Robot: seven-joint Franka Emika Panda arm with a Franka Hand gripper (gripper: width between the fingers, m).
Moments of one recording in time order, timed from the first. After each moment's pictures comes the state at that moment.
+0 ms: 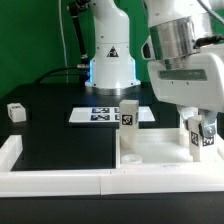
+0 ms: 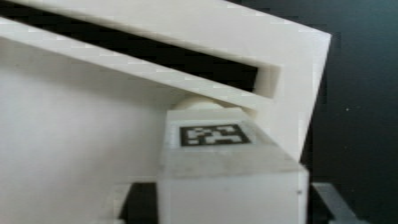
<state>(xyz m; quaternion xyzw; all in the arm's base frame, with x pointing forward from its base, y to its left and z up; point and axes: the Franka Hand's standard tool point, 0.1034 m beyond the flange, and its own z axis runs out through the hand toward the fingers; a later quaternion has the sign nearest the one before) 0.625 0.094 0.073 -0.78 0.61 0.03 0.13</state>
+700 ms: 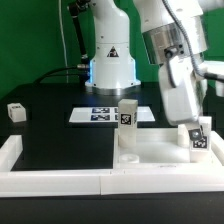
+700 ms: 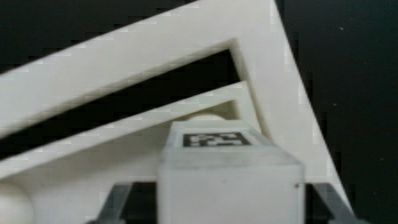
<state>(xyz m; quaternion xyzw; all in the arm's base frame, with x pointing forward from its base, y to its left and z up) 0.623 0.096 0.069 -0.53 0.84 0.07 0.13</state>
